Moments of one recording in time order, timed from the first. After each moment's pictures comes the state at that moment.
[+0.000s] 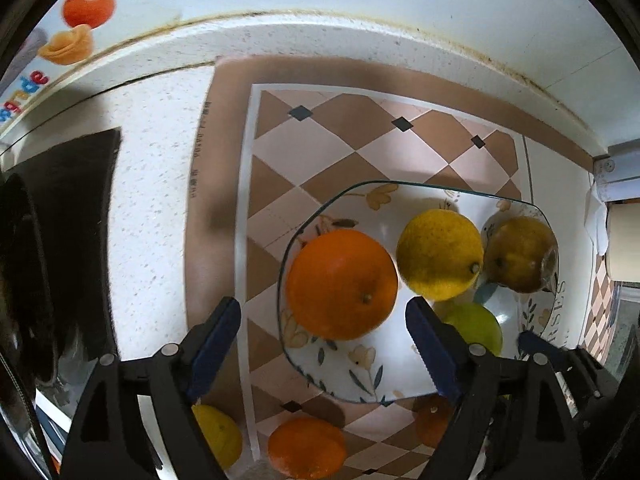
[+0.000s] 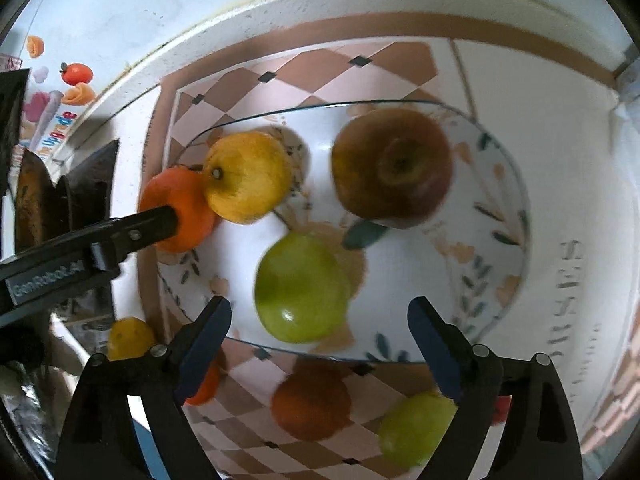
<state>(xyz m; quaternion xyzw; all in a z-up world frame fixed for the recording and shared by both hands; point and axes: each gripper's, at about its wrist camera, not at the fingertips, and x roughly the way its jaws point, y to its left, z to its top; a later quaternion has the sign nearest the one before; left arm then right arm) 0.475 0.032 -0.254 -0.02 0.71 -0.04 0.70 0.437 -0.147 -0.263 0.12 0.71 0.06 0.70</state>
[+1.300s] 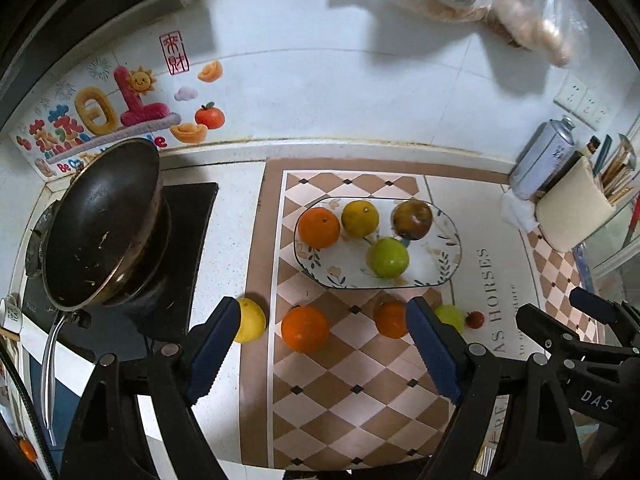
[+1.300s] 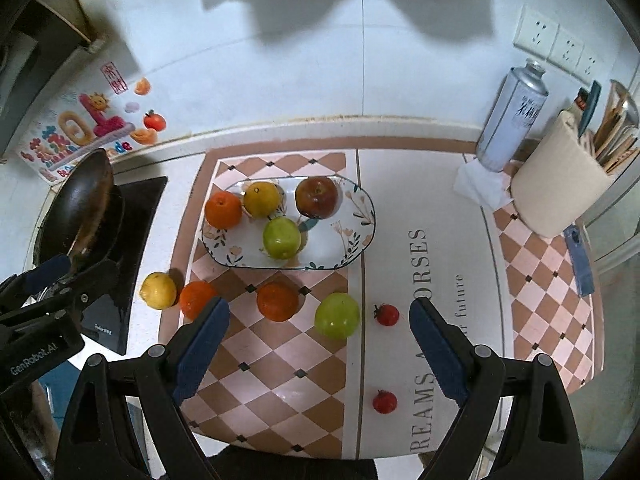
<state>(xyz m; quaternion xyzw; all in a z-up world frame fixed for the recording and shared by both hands) 0.267 0.012 -0.063 0.01 0.51 -0.04 0.86 0.253 -0.191 -0.053 0.06 0.55 0.01 0.84</state>
